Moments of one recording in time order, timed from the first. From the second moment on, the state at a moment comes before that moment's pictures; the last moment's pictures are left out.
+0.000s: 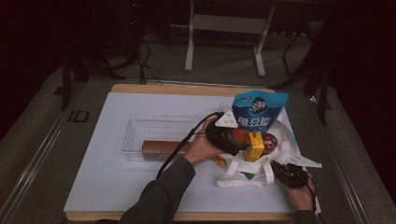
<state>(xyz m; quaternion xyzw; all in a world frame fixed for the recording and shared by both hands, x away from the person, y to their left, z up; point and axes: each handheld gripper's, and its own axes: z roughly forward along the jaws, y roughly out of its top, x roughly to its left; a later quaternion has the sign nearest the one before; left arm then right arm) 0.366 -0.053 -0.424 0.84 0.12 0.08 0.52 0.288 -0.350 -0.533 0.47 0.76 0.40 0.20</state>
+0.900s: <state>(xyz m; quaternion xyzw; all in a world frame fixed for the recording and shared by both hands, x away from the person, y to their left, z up) 0.378 -0.091 -0.449 0.85 0.12 0.05 0.50 0.288 -0.351 -0.533 0.47 0.76 0.40 0.20</state>
